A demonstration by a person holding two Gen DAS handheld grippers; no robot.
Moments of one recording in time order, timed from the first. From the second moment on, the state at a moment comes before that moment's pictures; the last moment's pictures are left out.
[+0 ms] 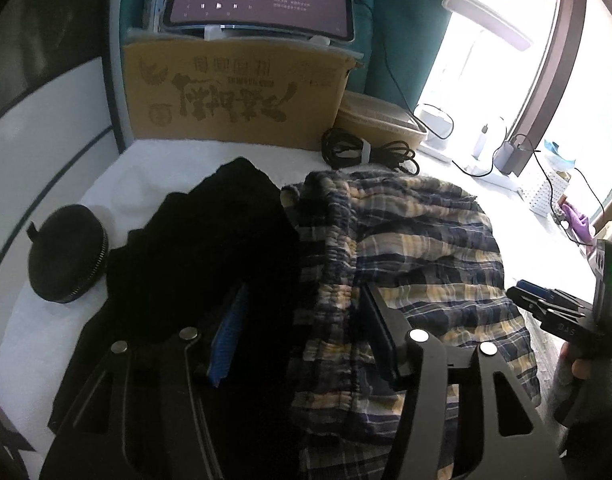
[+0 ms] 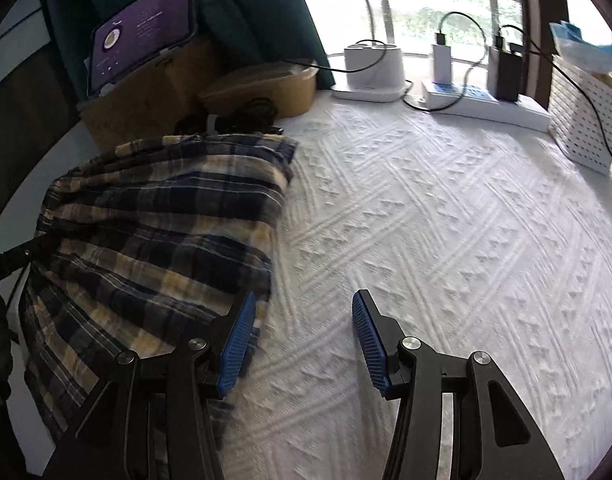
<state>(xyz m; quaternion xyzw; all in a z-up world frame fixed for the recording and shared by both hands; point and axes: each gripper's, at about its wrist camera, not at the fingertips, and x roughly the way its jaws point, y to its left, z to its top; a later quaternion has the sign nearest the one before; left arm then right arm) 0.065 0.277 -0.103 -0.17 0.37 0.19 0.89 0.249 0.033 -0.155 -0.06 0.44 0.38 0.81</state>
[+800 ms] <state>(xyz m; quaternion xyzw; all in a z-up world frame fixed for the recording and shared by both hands) 0.022 0.197 -0.092 -0.14 0.35 0.14 0.92 0.179 -0.037 -0.120 -0.05 0.40 0.37 0.84</state>
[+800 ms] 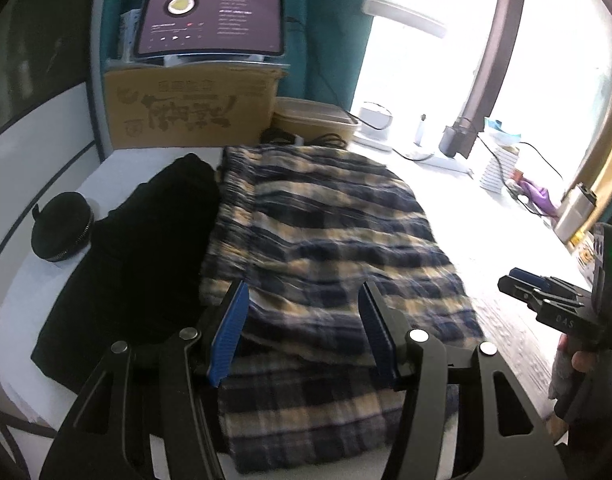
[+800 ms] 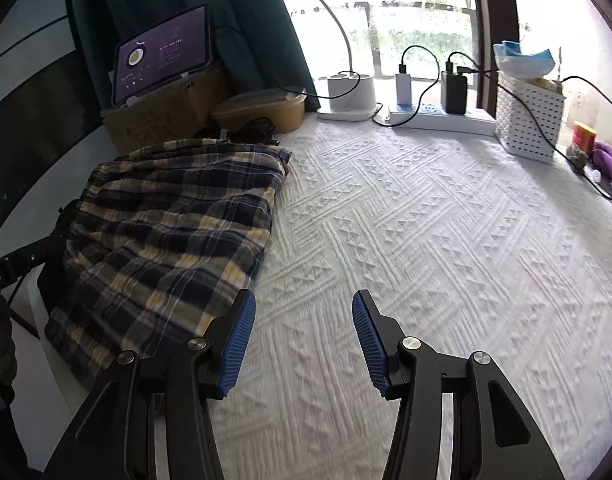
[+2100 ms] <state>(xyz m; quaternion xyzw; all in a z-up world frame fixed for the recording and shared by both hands) 0.000 0.064 -0.043 -0.09 0.30 0.02 0.95 0.098 -0.172 -0.043 -0.02 0.31 0.31 0.90</state>
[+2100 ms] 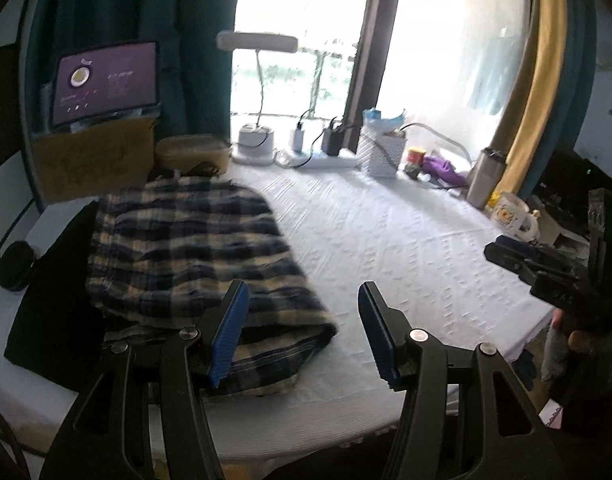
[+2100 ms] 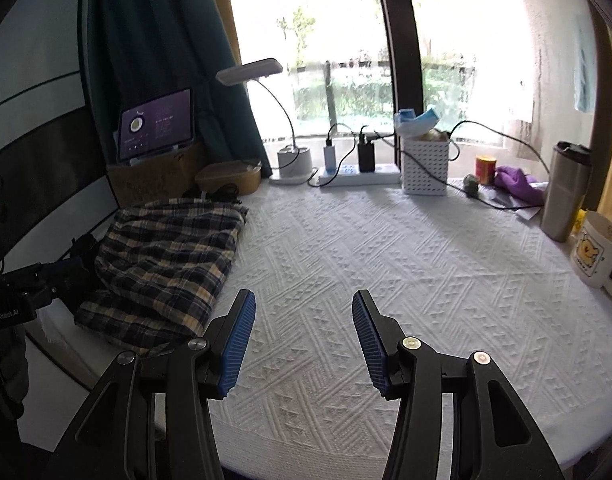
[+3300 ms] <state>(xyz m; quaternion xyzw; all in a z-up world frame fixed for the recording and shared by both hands) -0.036 0.011 0.028 0.00 0.17 0.04 0.98 0.036 -0.223 0.041 -0.03 0.19 0.29 0.94</state>
